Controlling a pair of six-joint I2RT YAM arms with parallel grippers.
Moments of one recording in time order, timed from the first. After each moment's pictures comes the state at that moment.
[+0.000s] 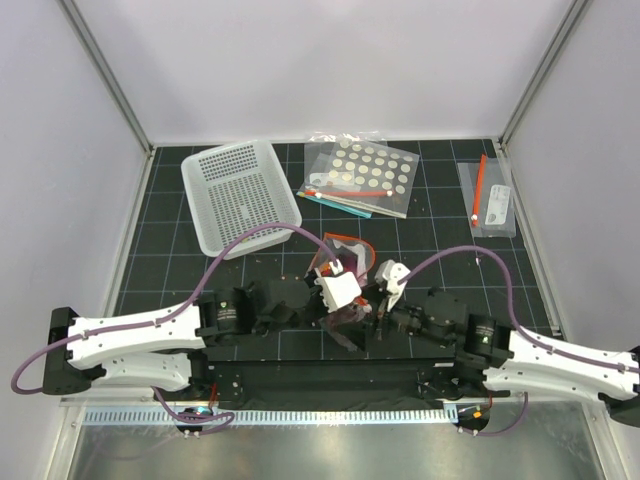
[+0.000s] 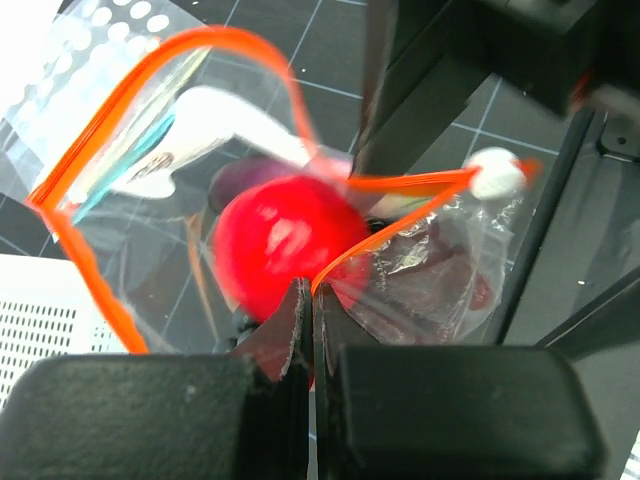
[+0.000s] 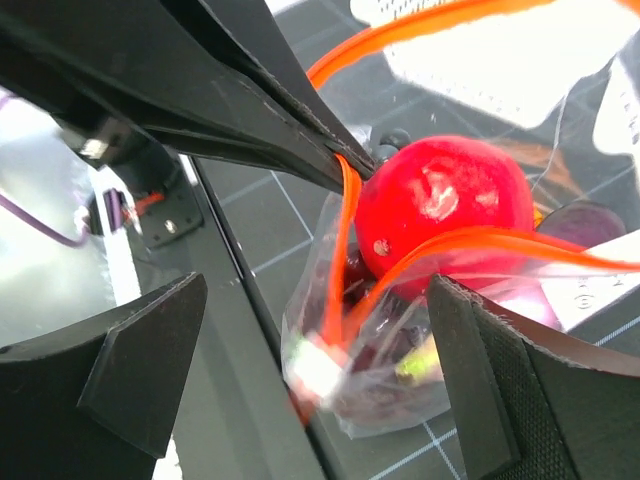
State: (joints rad) left arm -1.34 1.07 0.96 -0.35 -0.35 0.16; right arm 1.23 0.56 0.46 -0.03 0.11 0.22
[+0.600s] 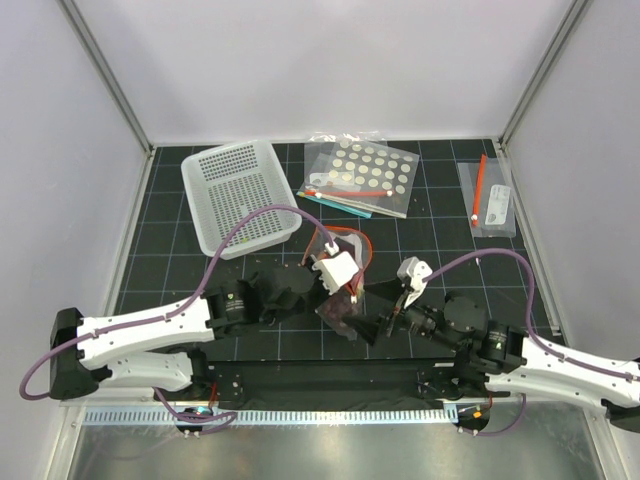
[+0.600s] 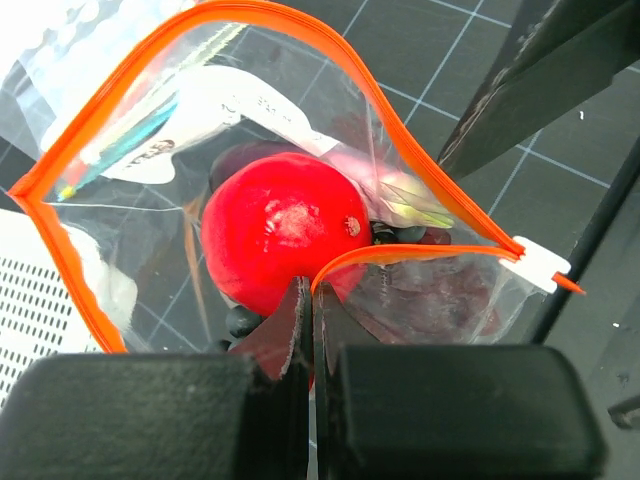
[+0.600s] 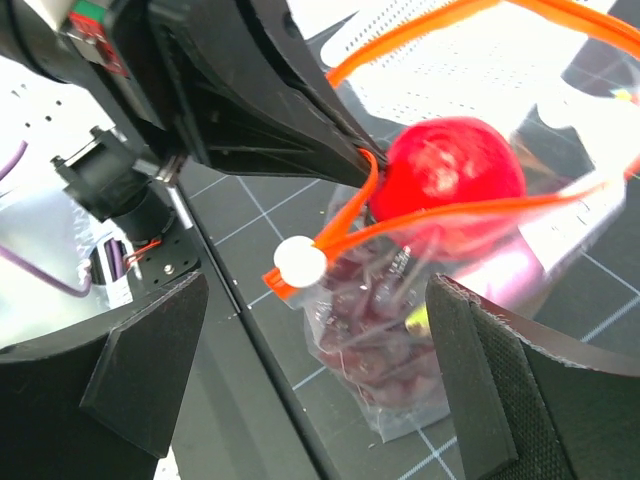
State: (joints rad) left arm -1.26 1.11 0.95 -0.30 -0.36 0.09; right arm 1.23 0.47 0.43 0.00 0.18 0.25
